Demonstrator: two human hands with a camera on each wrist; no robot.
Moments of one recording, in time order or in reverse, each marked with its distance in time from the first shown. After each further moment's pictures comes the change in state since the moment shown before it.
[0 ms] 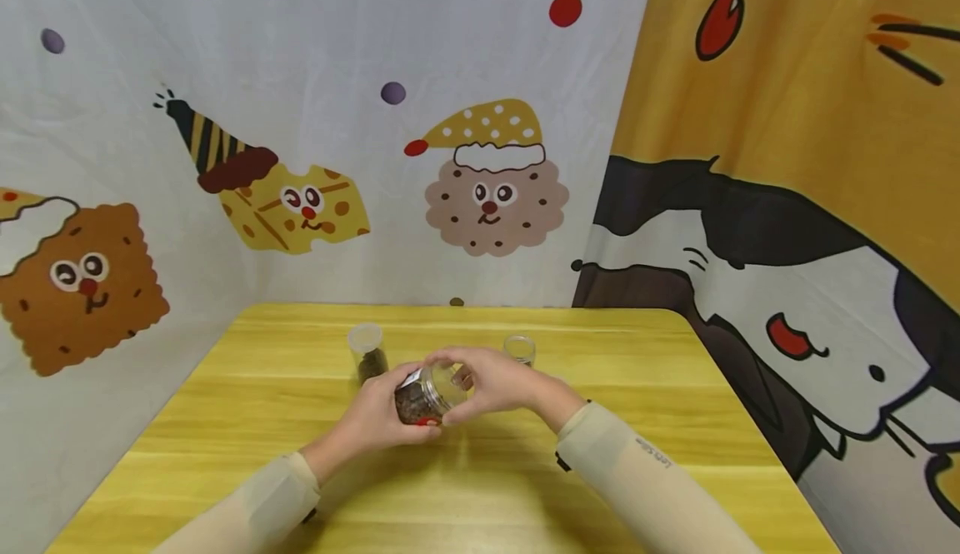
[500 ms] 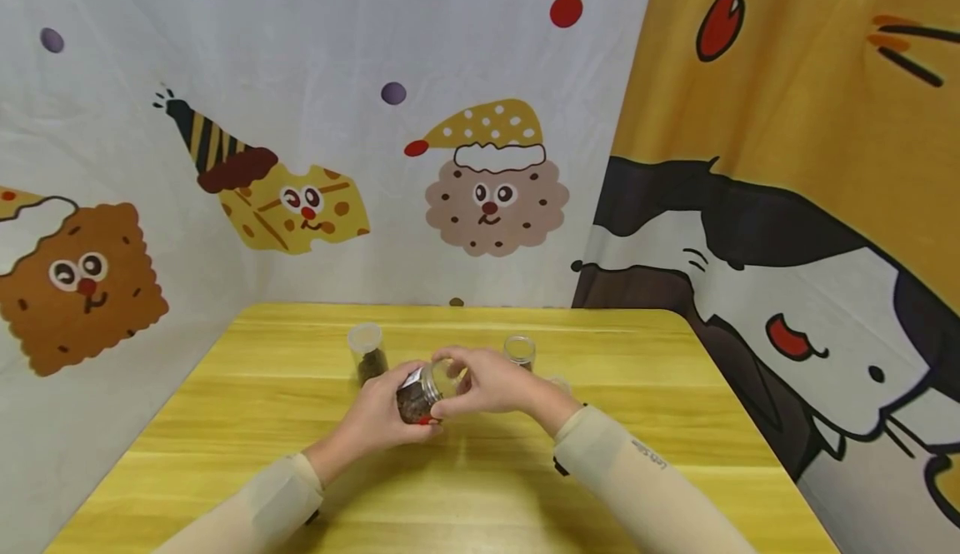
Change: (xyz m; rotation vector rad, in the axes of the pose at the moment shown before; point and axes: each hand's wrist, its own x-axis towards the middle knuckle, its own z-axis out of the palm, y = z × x) left_hand 0.002 0.000 0.005 0.003 0.058 0.044; right_hand 0.004 0.001 0.007 -0.021 0.068 0.124
